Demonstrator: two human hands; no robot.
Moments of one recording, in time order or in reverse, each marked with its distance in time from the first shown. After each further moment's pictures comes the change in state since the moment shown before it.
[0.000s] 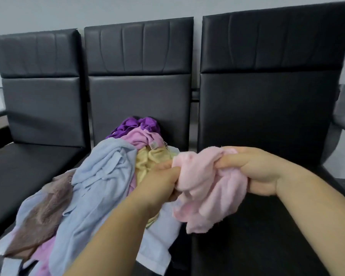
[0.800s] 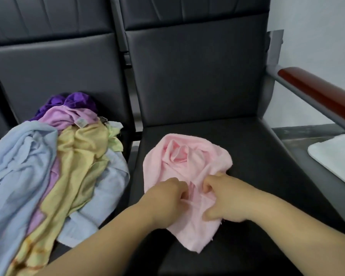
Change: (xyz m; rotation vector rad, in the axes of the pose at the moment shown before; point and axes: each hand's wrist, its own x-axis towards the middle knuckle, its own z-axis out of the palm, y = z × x) left_hand 0.011 -0.102 0.156 1.205 -0.465 0.194; right_hand -0.069 0.162 -0.086 -1.033 0.130 0.305
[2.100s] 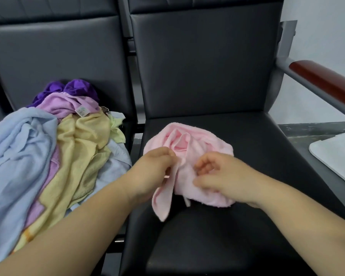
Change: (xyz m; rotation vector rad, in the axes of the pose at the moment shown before) left_hand -0.006 -0.011 -0.044 -1.121 0.165 -0.229; right_hand 0.005 -0.024 -0.008 0.652 0.182 -0.092
